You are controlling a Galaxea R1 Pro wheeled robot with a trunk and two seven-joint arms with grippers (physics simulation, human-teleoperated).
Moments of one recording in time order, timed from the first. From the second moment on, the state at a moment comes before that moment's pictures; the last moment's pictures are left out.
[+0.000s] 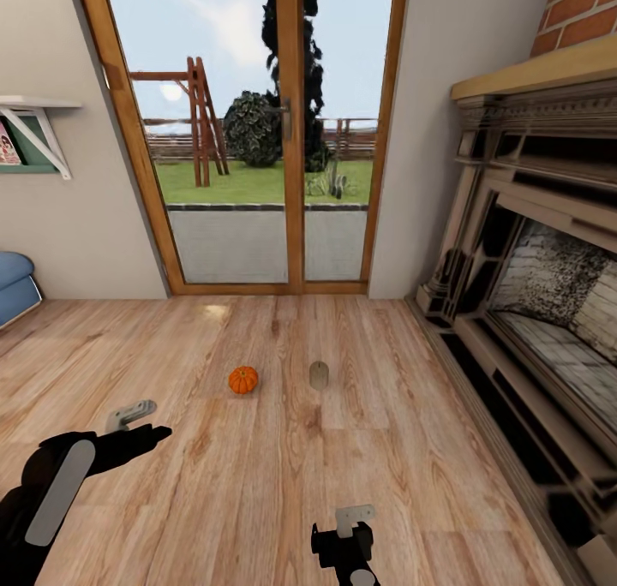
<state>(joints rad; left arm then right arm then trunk) -0.35 0.27 0.12 -1.36 0.65 0.95 0.22 -0.42 0.17 0.77 -0.40 -0.54 -0.14 -0.37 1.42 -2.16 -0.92</state>
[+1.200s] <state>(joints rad) -0.35 0.26 0.03 -1.37 0.65 0.95 0.22 -0.42 0.17 0.77 -0.40 -0.54 -0.14 -0.37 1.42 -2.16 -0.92</state>
